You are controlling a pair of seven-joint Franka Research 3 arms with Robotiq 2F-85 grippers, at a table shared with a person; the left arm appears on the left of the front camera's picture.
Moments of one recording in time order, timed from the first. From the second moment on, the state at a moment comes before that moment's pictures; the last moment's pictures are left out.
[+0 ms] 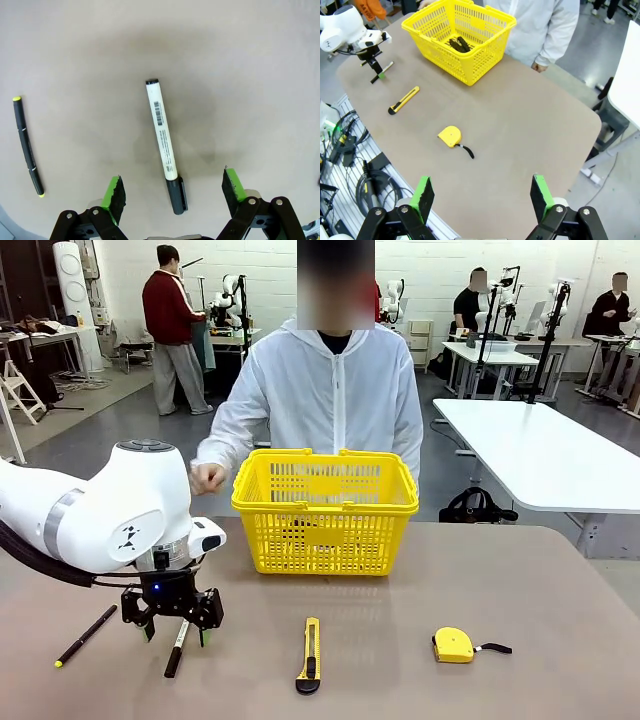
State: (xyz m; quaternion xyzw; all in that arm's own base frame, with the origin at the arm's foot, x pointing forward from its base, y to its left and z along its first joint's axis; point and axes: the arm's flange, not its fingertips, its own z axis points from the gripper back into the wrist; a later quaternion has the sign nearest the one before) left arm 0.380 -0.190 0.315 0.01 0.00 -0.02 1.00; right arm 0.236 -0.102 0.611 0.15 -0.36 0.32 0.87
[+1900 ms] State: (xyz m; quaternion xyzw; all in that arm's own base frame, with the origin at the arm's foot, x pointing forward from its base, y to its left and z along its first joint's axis) left arm 0.385 -0.185 0.338 0.02 0.02 -0.04 1.00; right arm 0.236 -0.102 0.610 0.15 -0.36 0.32 0.87
